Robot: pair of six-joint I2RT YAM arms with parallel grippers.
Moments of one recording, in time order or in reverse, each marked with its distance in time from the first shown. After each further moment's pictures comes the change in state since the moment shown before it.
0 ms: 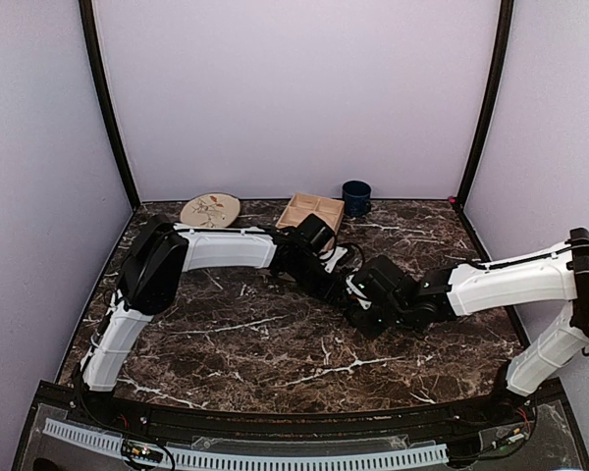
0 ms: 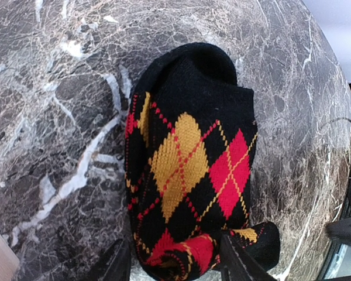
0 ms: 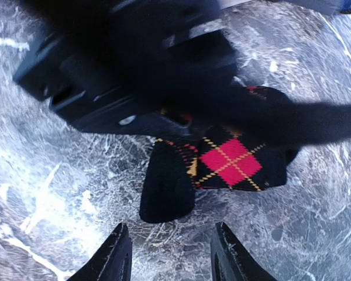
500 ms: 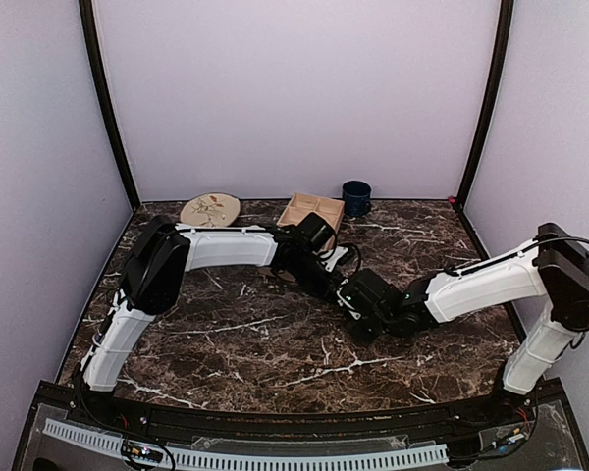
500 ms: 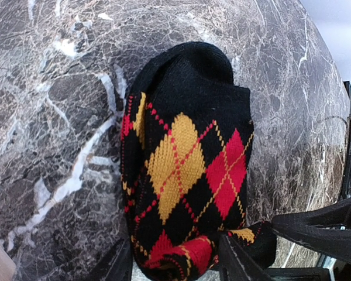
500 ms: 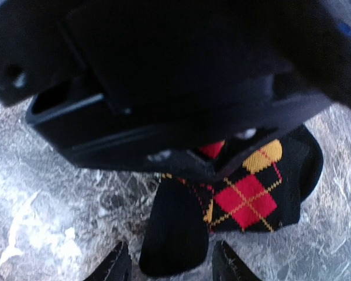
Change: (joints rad) left arm 0.007 0.024 0.043 -0.039 0.039 0.001; right arm 0.013 0.141 -0.013 0.114 0.049 -0.092
